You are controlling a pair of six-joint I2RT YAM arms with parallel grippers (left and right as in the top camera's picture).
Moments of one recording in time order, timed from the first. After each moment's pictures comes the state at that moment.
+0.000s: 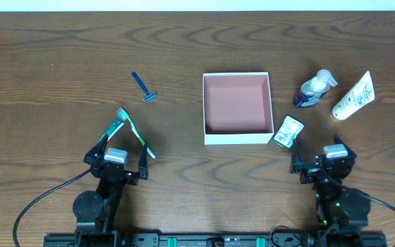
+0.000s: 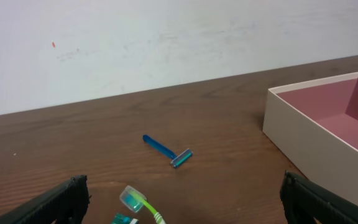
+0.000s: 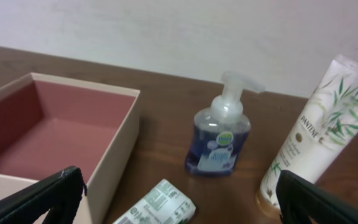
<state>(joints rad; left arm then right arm) -0.01 0.01 0.02 -0.10 0.21 0.09 -0.01 0.06 0.09 -0.15 -0.11 -0.09</state>
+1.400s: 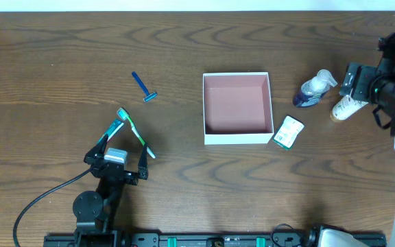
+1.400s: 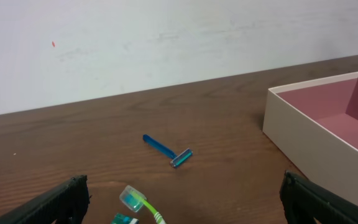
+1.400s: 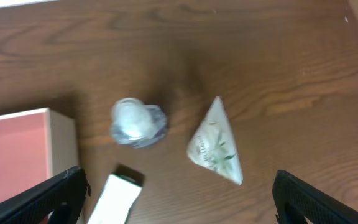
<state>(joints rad) -0.01 0.01 0.02 -0.10 0.21 0.09 -0.21 1.36 1.46 -0.95 0.02 0.02</state>
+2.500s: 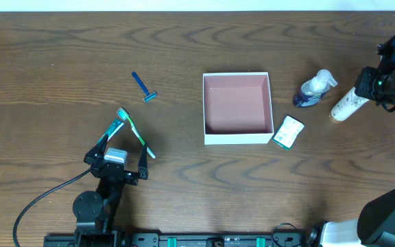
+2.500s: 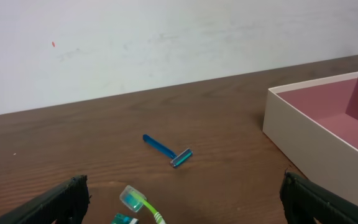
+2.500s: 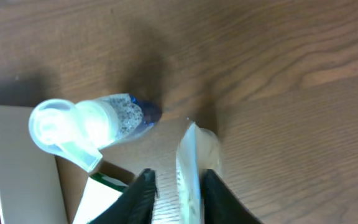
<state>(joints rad) -0.01 0.01 0.02 -0.10 0.21 0.09 -0.34 1.62 1.46 -0.91 -0.14 -0.02</state>
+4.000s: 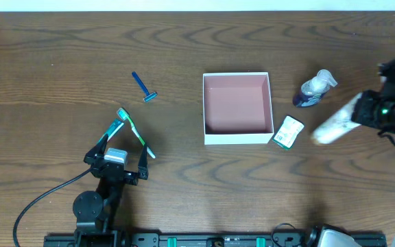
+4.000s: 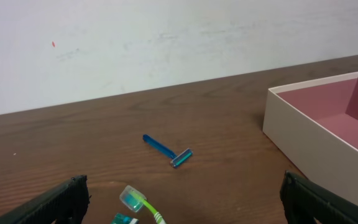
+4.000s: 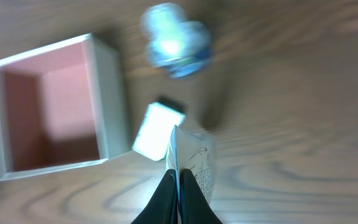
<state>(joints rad) -0.01 0.01 0.02 -0.10 0.21 0.09 -0.27 1.29 1.46 -1.25 -0.26 0.01</state>
